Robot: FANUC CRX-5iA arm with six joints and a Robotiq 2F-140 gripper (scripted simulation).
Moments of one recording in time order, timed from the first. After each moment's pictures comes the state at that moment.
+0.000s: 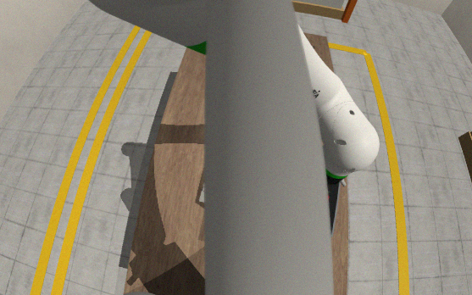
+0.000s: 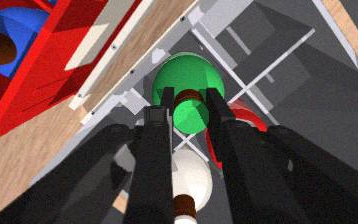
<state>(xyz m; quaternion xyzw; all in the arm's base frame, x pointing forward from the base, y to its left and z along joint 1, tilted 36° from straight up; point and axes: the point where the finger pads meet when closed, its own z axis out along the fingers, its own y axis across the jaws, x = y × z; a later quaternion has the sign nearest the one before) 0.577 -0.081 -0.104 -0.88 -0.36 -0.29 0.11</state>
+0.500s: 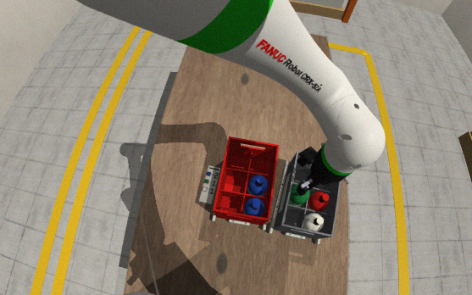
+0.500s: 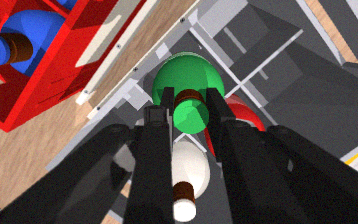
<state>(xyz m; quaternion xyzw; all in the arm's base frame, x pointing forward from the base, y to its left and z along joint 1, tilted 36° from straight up) 0.567 -0.089 -0.086 -0.88 -0.36 -0.29 0.11</state>
